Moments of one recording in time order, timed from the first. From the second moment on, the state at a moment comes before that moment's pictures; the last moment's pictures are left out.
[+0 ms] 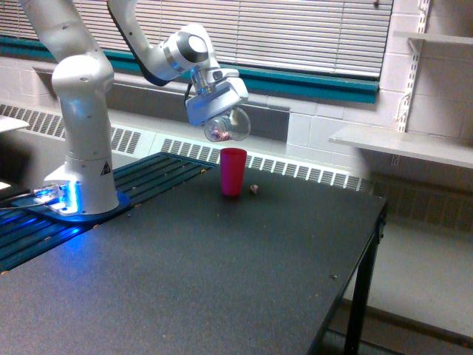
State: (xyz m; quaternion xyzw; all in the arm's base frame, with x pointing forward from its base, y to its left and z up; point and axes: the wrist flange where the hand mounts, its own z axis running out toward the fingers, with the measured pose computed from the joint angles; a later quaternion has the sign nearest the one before) arm 0.197 0.283 0.301 0.91 0.31 0.23 0.16
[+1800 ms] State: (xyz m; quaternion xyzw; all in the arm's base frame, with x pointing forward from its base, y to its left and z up) arm 0.207 0.291 0.284 0.88 0.35 0.23 0.23
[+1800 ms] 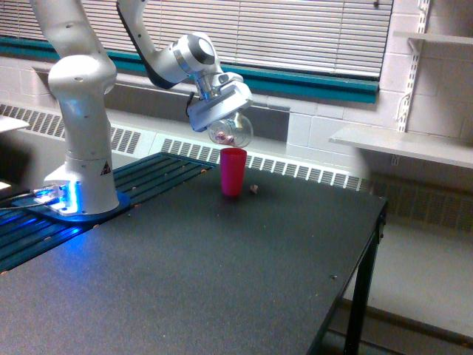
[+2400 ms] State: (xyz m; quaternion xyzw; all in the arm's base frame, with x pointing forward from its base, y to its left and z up) arm 0.200 0.300 0.284 0.87 0.36 0.23 0.25
